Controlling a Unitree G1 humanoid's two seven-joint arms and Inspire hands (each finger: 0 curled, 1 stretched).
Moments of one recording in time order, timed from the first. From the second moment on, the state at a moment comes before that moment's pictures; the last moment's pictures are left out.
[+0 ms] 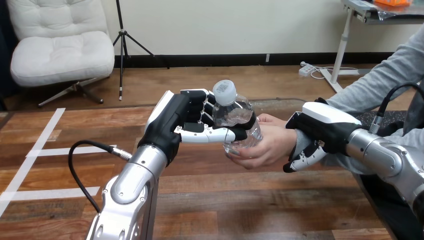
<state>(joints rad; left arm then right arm) -0.29 0.11 -0.10 0.11 0.09 0.11 -0.21 -0.75 -0.57 0.37 1.11 -0.55 -0.56 0.19</state>
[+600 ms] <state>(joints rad) -0.29 0.11 -0.10 0.11 0.09 0.11 -0.22 -0.75 -0.57 0.37 1.11 -0.55 -0.56 0.19</state>
